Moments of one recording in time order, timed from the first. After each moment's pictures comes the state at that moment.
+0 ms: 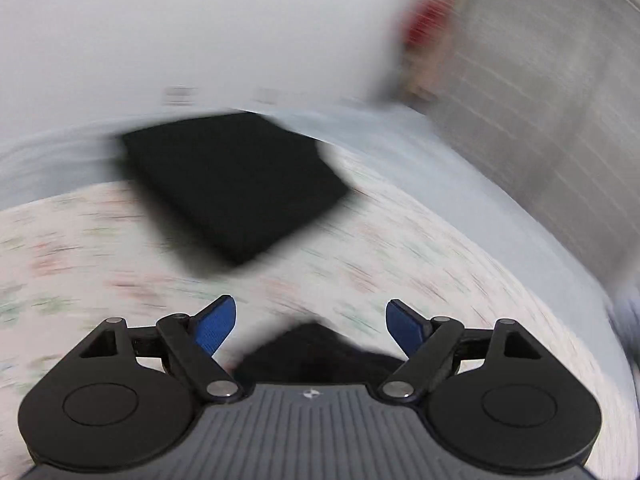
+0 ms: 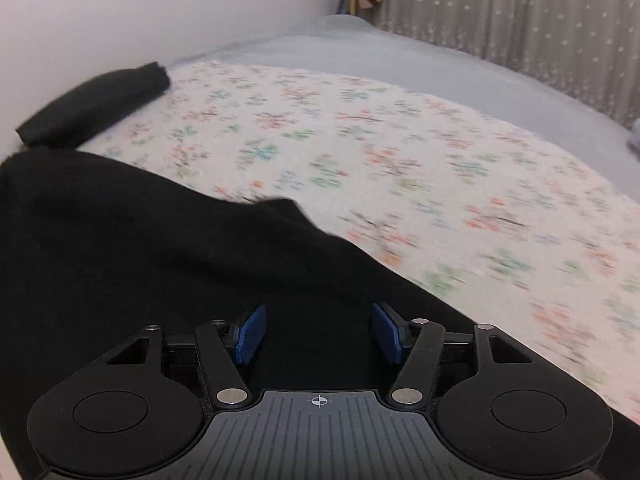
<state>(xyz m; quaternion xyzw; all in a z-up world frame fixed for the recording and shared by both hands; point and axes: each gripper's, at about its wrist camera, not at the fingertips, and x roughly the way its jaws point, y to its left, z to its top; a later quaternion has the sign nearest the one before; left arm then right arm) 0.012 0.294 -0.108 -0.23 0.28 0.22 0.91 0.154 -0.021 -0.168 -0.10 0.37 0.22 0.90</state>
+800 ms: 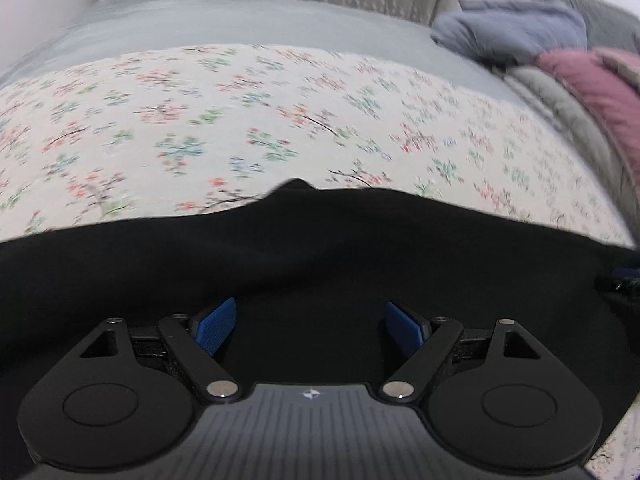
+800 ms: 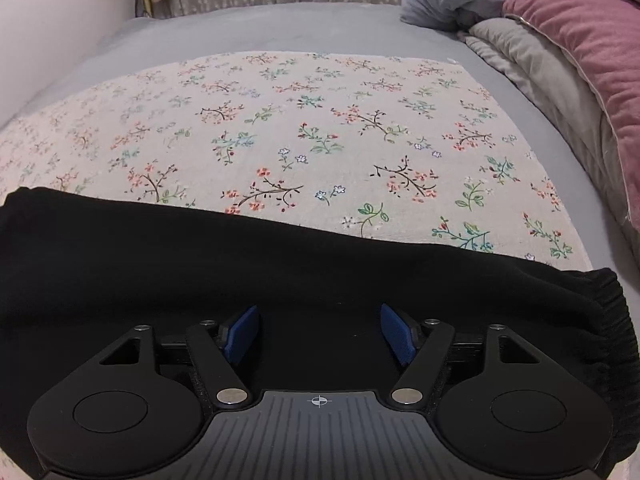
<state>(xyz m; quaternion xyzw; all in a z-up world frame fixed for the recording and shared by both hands) 0.120 0.081 -0.200 -0.02 0.45 -0.08 0.89 0.104 -0.277 -0.176 0.04 0.44 -0.01 0.90</state>
